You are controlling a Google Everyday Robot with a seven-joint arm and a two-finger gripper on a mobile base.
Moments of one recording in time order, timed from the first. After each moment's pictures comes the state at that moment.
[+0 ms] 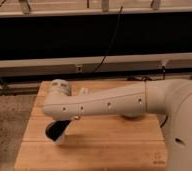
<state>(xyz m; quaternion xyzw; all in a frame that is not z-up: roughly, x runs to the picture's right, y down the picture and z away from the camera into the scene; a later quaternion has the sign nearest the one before) -0.149 0.145 0.707 -0.11 -0.20 -0.68 0.70</state>
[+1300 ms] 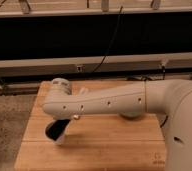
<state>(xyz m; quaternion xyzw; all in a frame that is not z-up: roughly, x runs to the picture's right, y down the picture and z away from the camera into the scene) -0.152 0.142 0.709 -0.10 -0.21 -0.69 0.68</state>
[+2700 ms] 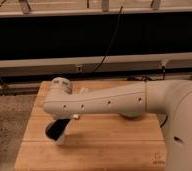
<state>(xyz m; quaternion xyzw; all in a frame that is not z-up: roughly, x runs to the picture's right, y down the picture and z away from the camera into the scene) -0.153 0.140 0.710 -0.10 -0.22 -0.70 0.67</state>
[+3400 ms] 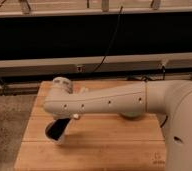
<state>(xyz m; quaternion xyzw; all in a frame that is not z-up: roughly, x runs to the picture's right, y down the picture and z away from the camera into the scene) -0.154 0.140 0.711 -0.09 -0.22 -0.71 0.66</state>
